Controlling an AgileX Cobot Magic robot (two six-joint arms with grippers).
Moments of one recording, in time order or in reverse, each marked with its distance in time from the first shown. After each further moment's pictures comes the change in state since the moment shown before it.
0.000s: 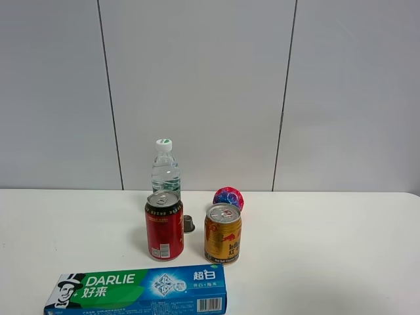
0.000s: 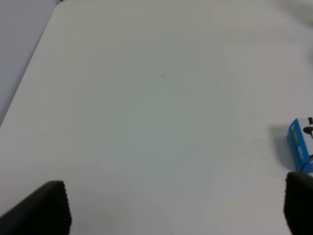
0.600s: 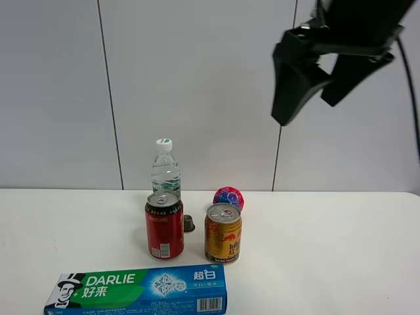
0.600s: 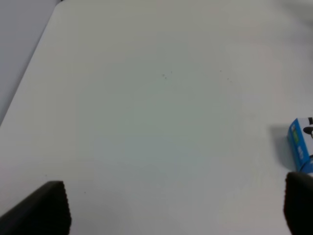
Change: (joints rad) left arm 0.000 0.000 0.000 0.000 0.000 0.000; right arm 0.632 0.792 -0.439 -0.098 -0.047 -0.014
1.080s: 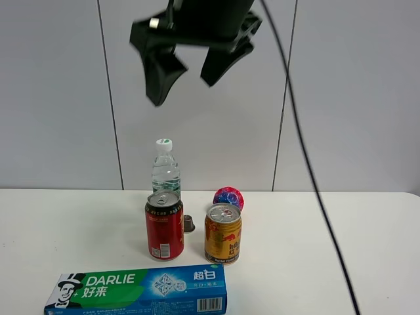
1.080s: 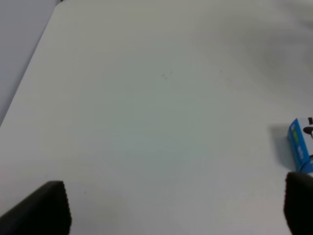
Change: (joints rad) left arm 0.000 0.000 0.000 0.000 0.000 0.000; right arm 0.230 0.345 -0.402 -0.035 -0.060 -0.040
